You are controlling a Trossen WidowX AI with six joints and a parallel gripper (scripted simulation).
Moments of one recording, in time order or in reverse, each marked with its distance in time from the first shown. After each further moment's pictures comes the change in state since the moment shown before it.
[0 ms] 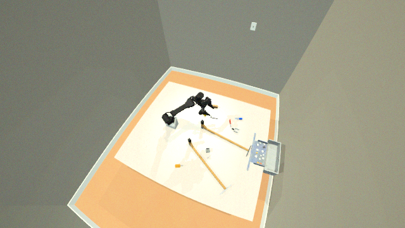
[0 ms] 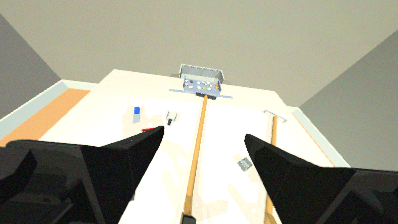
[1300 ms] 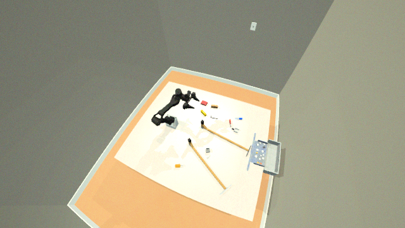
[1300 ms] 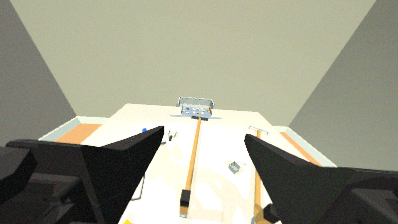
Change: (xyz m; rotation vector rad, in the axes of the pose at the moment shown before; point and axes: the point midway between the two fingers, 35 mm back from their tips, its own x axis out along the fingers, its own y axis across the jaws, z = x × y) arm -0.147 -0.029 -0.026 0.064 -0.301 0.007
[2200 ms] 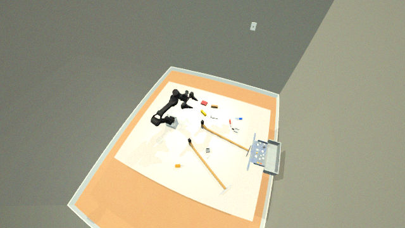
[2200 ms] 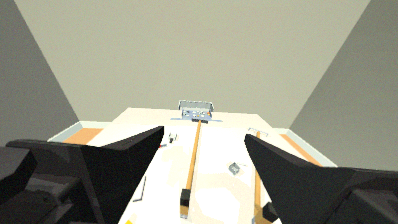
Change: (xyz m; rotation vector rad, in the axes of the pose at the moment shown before) arm -0.016 -0.005 0.000 0.015 -0.035 0.007
